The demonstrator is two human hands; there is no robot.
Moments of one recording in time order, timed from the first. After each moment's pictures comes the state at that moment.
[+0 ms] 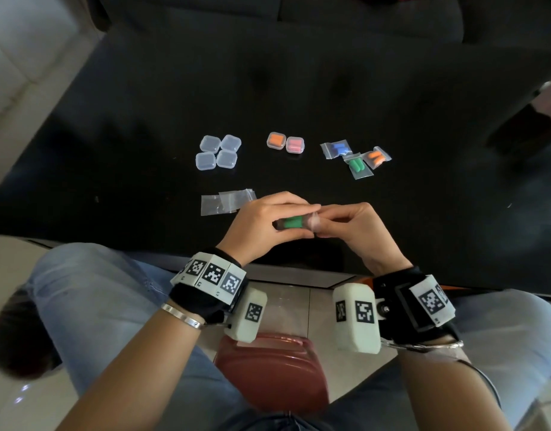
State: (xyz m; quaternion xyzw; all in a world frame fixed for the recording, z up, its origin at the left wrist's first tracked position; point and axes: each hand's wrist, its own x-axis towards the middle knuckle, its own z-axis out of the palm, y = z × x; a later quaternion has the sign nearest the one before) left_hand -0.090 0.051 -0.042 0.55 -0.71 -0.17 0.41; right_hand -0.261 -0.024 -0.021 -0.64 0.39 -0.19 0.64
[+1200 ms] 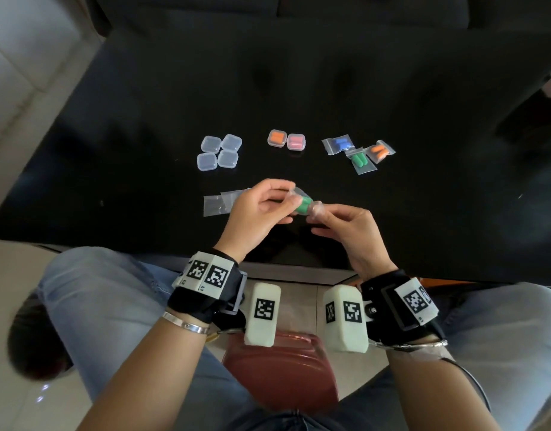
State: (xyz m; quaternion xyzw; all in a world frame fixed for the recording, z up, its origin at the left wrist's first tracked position) left_hand -0.095 0.053 -0.023 0.62 -0.40 -0.44 0.52; right_hand -0.253 -0.015 -0.043 -0.52 0.43 -0.28 0.69
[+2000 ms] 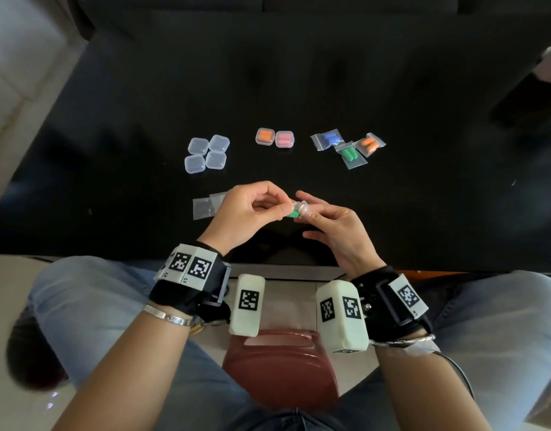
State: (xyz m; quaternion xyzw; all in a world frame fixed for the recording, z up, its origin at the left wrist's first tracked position) left_hand -0.086 0.045 -0.021 0.63 -0.51 -0.40 0.42; right_hand -0.252 -0.015 -0.050 -0.49 0.42 -0.25 0.72
